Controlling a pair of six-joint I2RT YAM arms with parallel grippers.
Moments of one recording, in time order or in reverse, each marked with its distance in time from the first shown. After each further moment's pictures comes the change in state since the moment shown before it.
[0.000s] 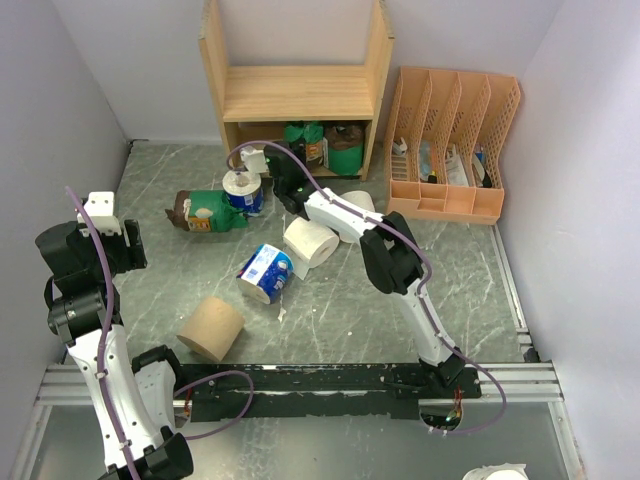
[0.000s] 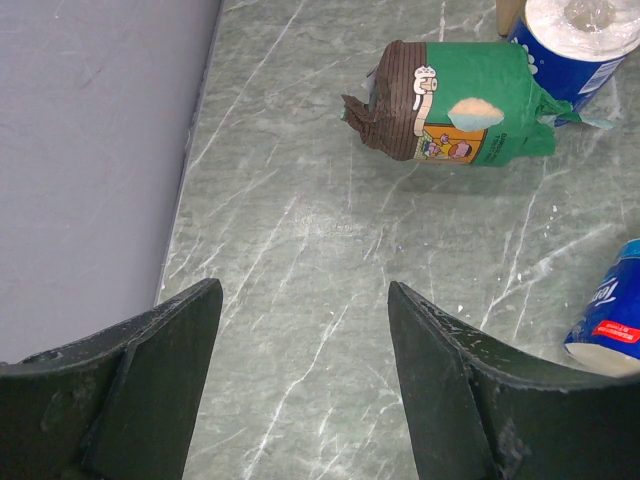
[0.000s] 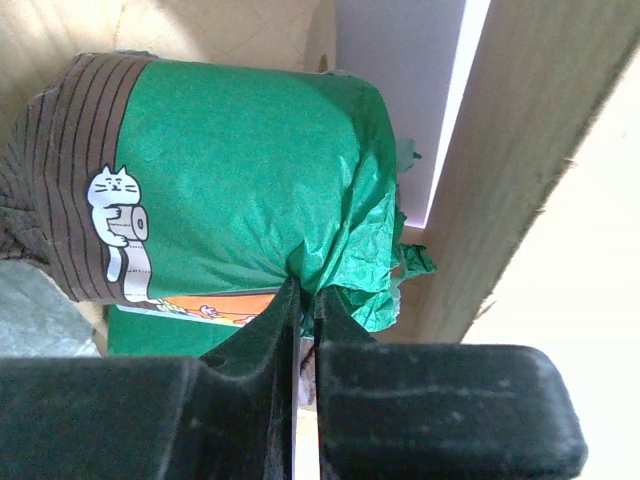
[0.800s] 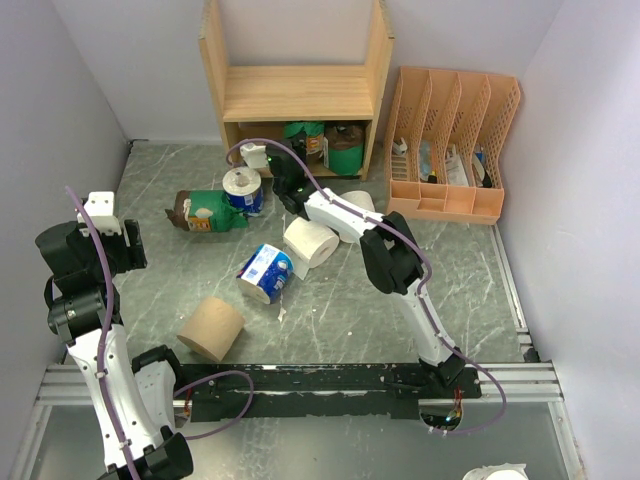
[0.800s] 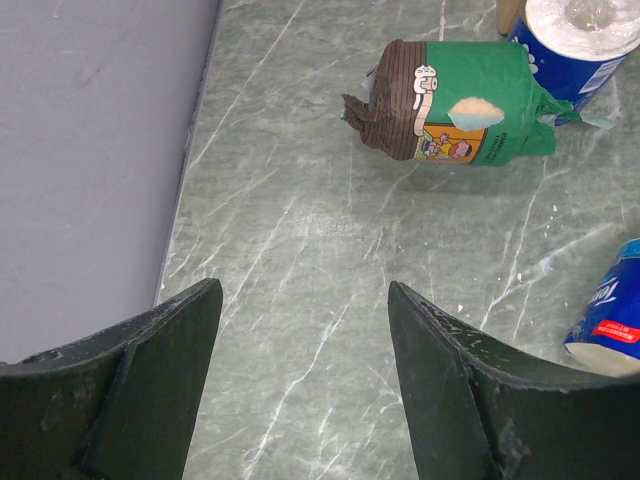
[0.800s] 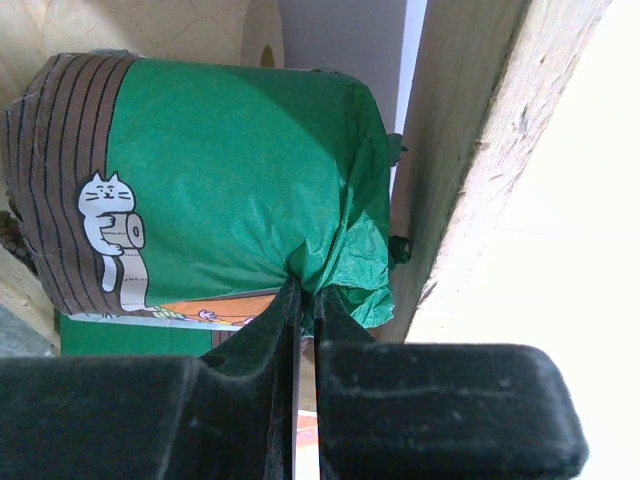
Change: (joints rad) left arm 0.000 0.002 0.000 0.000 0.000 0.000; right arm -0.001 0.000 0.003 0.100 0.029 -0.068
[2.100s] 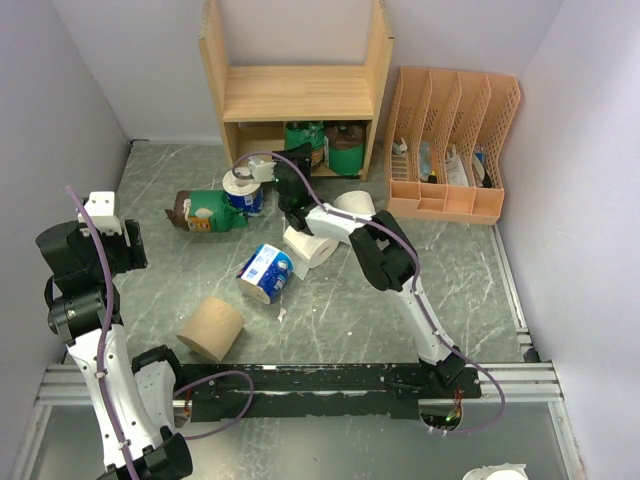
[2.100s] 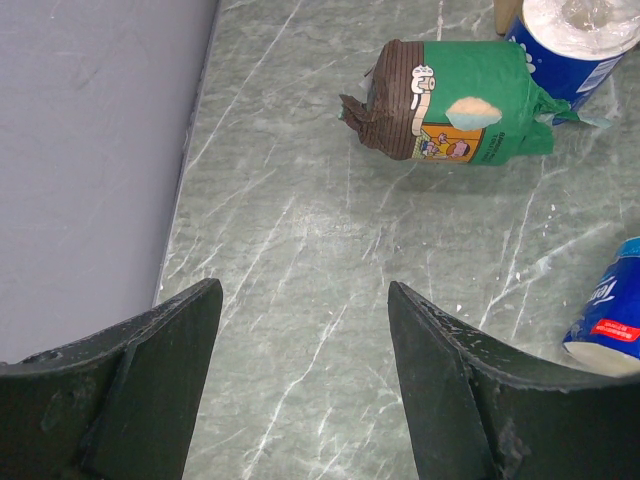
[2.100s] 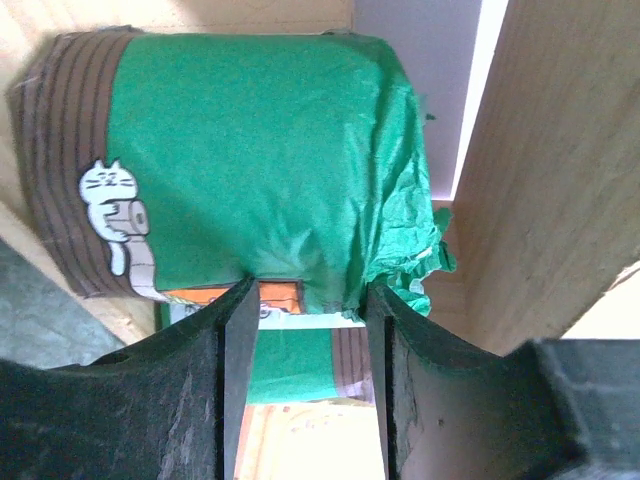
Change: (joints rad) left arm -0.005 0.001 0.000 0.000 0.000 0.000; right arm -0.017 0.068 -0.166 0.292 0.005 0.037
